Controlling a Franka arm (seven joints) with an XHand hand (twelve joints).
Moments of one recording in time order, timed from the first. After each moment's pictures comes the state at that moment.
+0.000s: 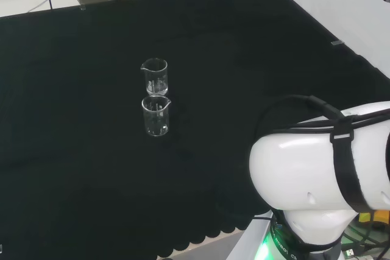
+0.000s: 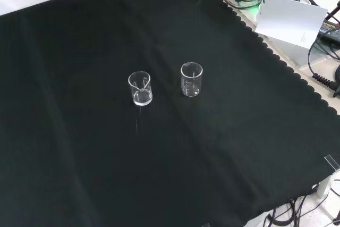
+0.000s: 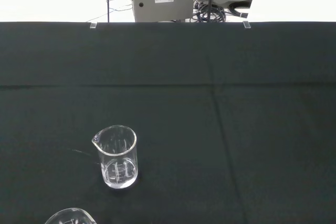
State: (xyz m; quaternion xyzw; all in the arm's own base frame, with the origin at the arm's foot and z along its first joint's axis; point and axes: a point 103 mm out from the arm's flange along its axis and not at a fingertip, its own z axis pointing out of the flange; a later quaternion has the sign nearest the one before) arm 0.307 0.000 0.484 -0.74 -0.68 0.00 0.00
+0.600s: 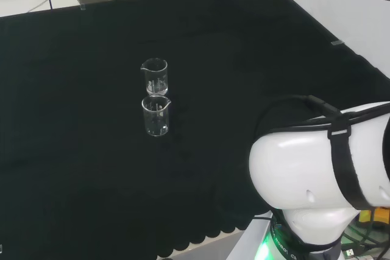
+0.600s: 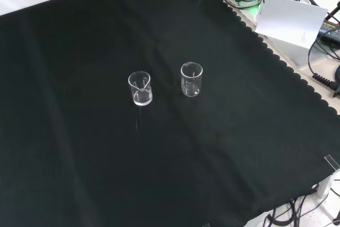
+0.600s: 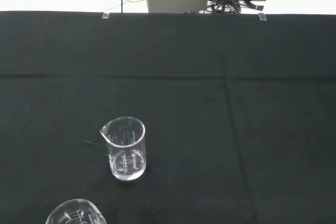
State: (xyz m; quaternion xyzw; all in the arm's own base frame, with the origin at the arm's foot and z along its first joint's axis) arm 0.316 -0.001 0.473 -0.72 -0.69 0.01 0.01
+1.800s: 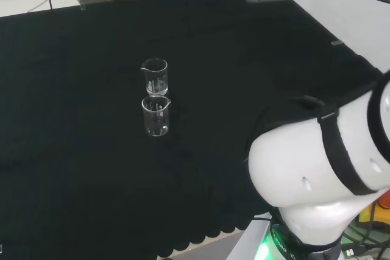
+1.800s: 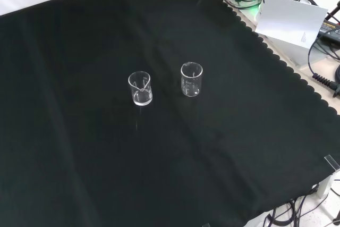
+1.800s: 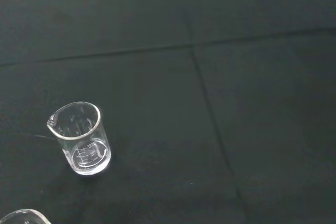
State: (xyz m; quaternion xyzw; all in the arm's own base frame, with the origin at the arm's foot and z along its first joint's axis) arm 0.368 -0.046 0.405 -0.76 -0.64 0.01 0.06
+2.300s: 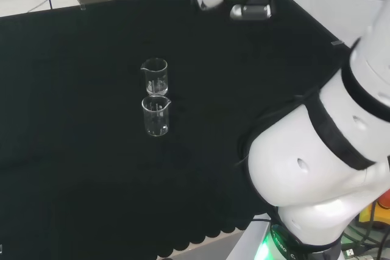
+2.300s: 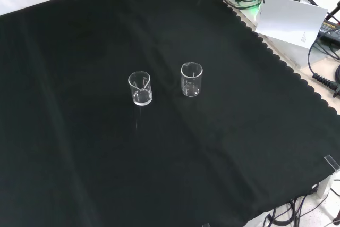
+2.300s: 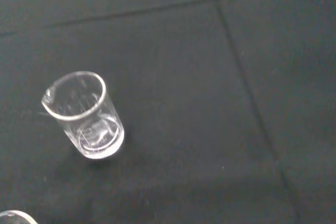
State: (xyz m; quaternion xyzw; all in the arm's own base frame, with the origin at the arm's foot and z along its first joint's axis) arm 0.434 -0.050 0.320 -0.75 -0.65 0.02 0.13
